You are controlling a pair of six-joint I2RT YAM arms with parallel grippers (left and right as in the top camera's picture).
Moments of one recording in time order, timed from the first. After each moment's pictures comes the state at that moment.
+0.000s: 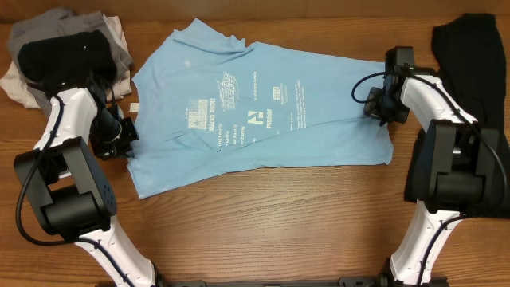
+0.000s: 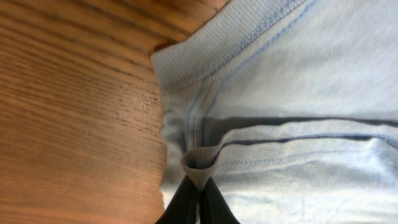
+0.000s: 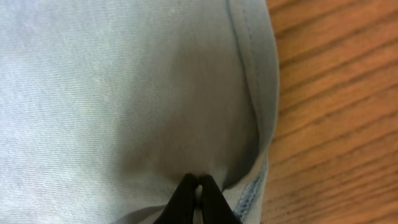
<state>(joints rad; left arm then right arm) 0.30 2.06 1.52 -1.16 0.05 -0.15 -0.07 2.15 1.55 -0.78 0.07 0.31</state>
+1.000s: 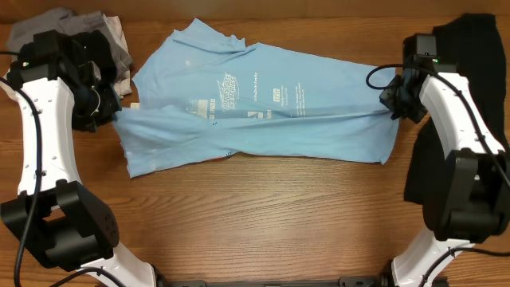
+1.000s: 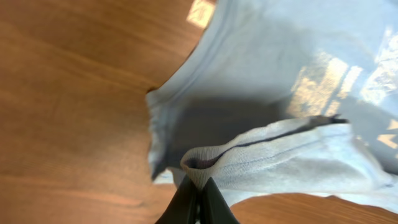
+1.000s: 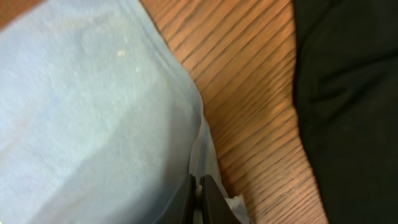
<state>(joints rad) 0.29 1.86 1.74 -1.26 0.13 -0.13 -0.09 1.93 1.57 -0.96 0.16 0.64</state>
